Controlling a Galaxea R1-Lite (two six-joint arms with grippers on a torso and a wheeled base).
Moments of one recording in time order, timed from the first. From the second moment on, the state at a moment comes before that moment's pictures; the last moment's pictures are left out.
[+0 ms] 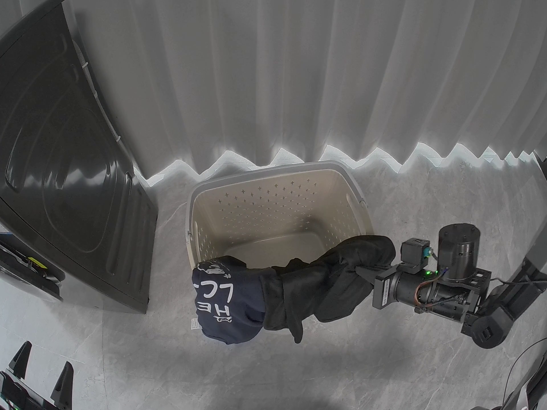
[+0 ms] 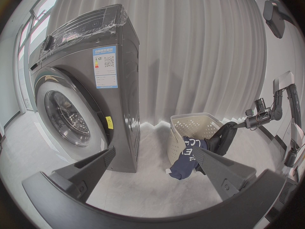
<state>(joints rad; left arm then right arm) -0.01 0.02 -0.02 0.00 0.00 -0.05 0.53 1.88 -0.46 -1.09 0.06 0.15</state>
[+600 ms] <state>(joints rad) -0.01 0.02 -0.02 0.00 0.00 -0.05 0.55 1.61 -0.40 -1.12 0.04 0.15</state>
